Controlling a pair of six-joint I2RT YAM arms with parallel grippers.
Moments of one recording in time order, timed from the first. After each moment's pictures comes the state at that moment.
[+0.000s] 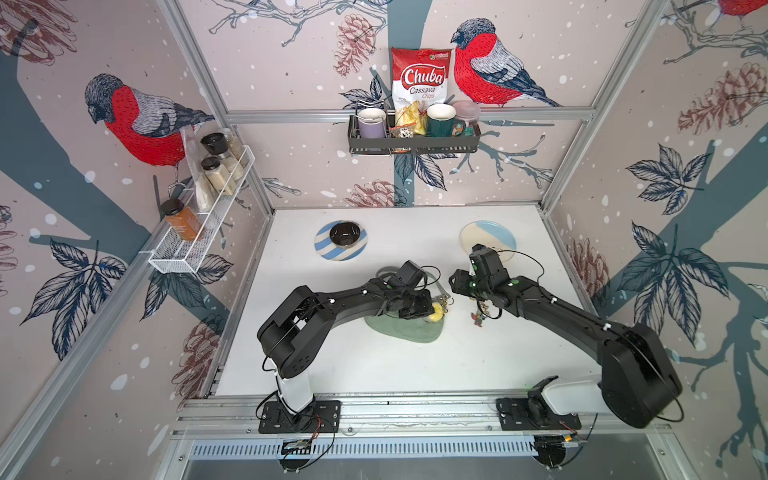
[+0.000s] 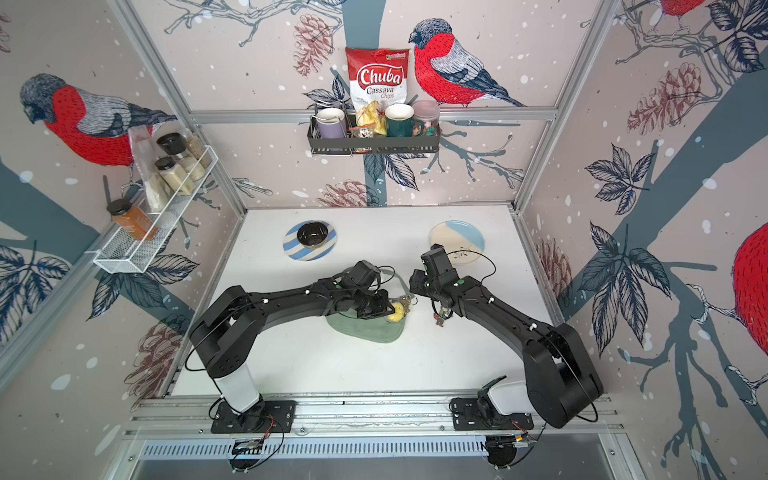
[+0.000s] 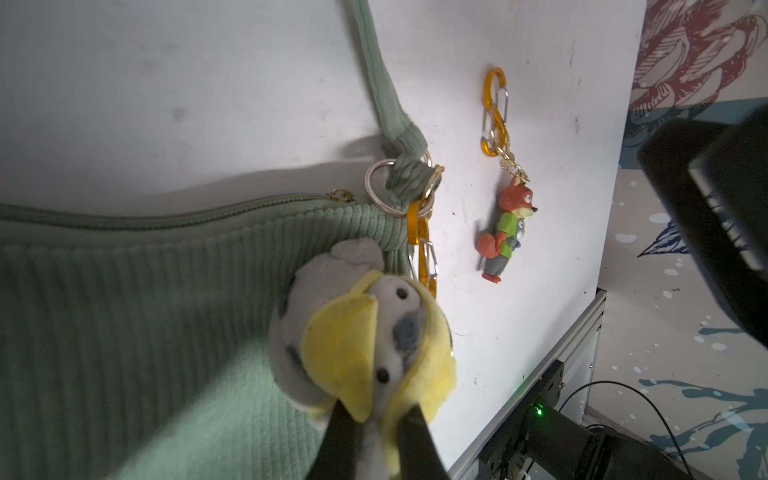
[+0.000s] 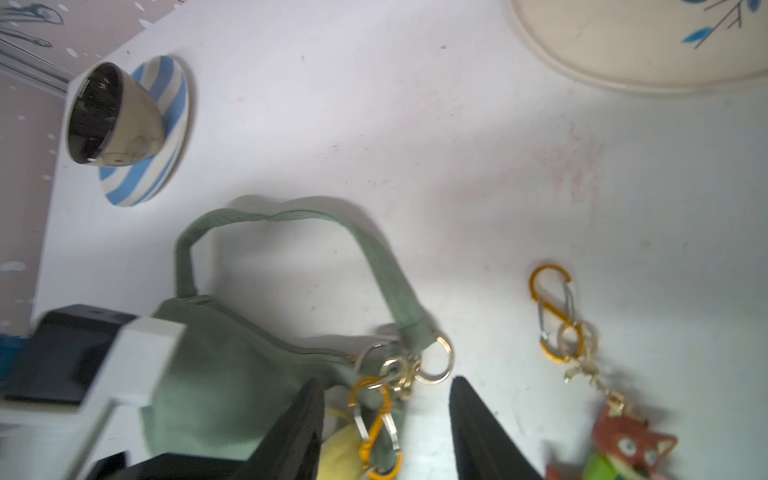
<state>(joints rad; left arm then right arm) -0.83 1.78 1.07 -0.23 0.36 -0.87 0.59 1.35 0.87 -0.37 -0.01 0.69</state>
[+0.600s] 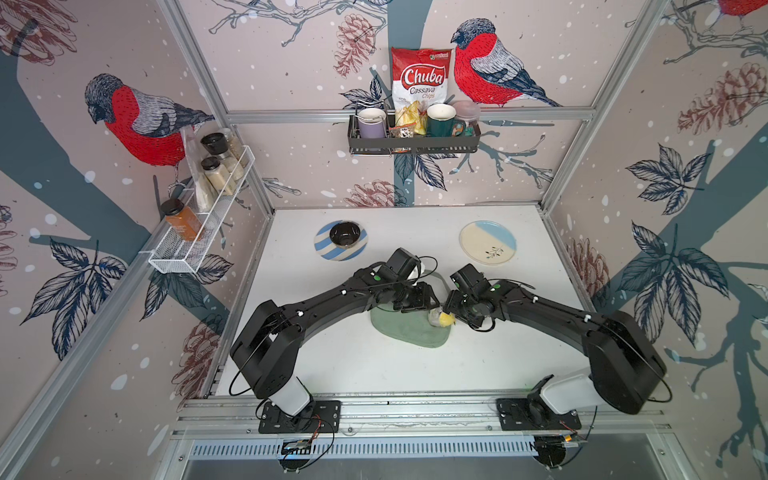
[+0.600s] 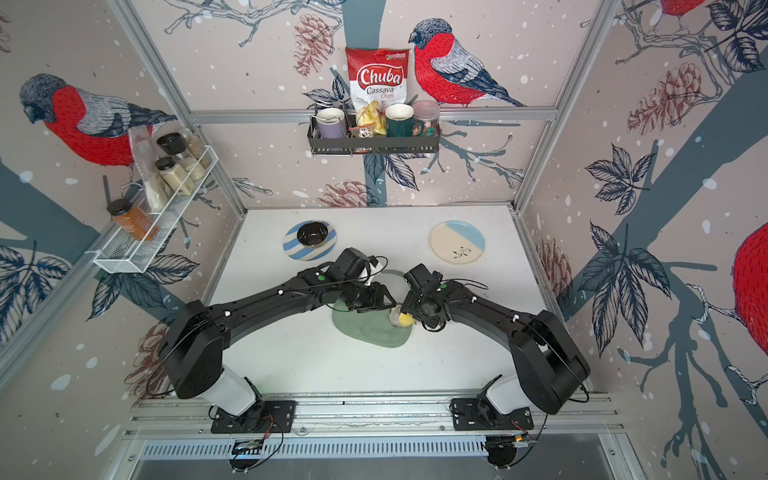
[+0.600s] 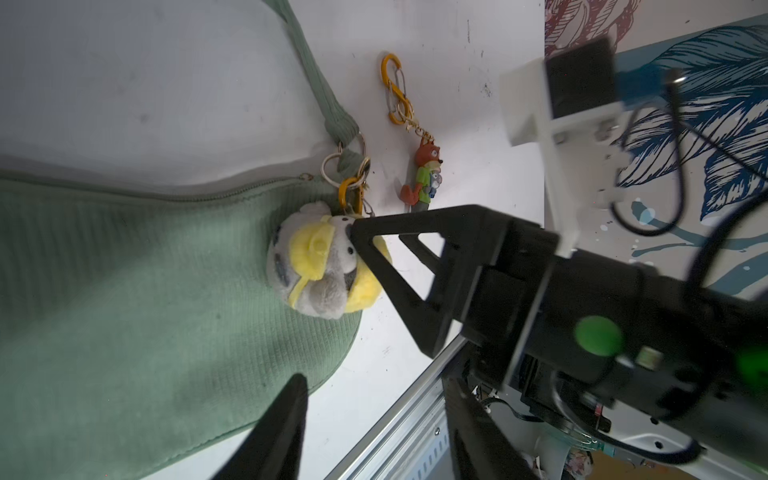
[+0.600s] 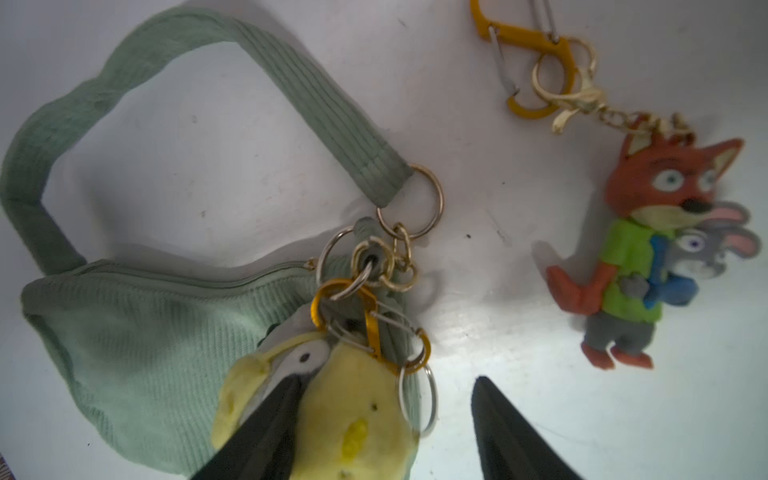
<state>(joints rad) -0.77 1.63 1.21 -0.48 0.45 -0.70 0.67 1.49 0.85 -0.54 0.00 1.02</state>
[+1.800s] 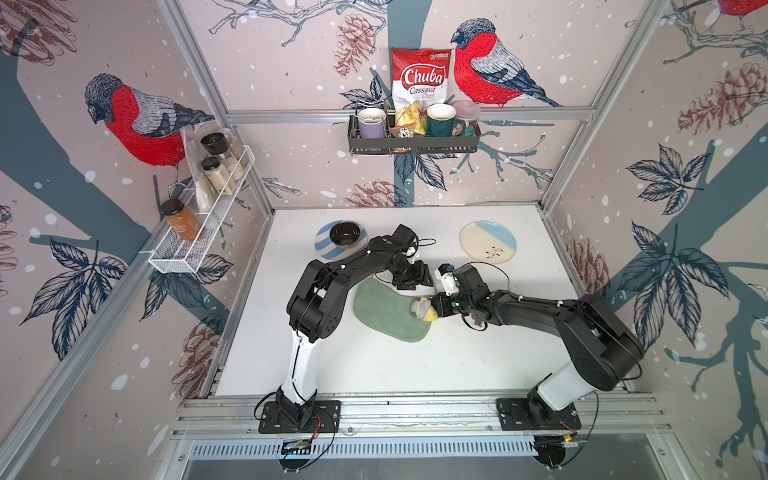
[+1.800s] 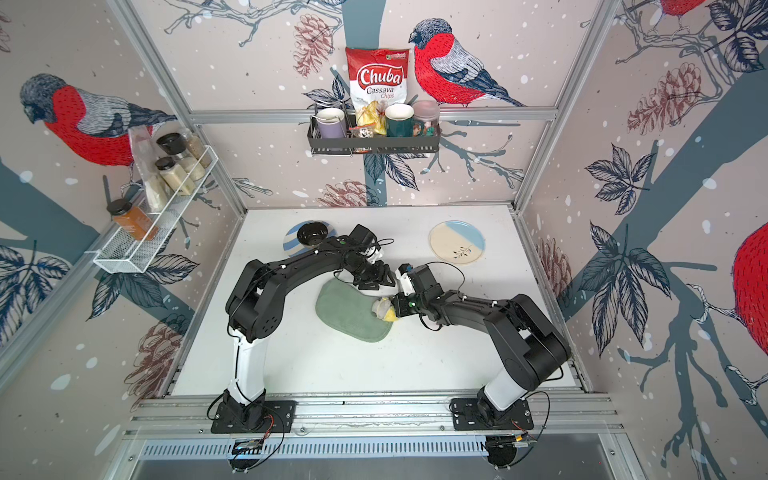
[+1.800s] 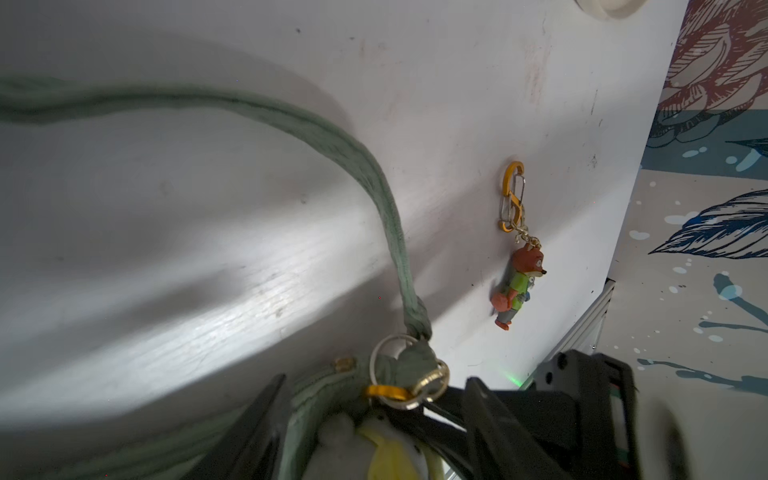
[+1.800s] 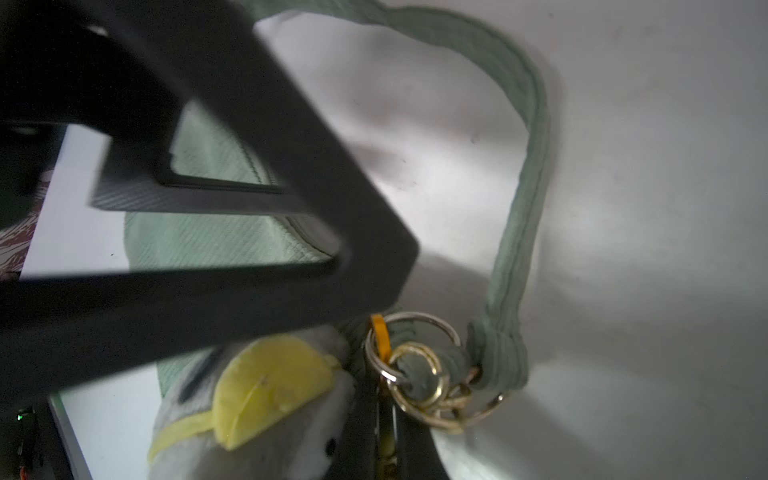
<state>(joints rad) -0.59 2.09 1.57 -0.67 0.55 -0.56 0.64 1.56 0.69 0.05 -0.30 0.32</state>
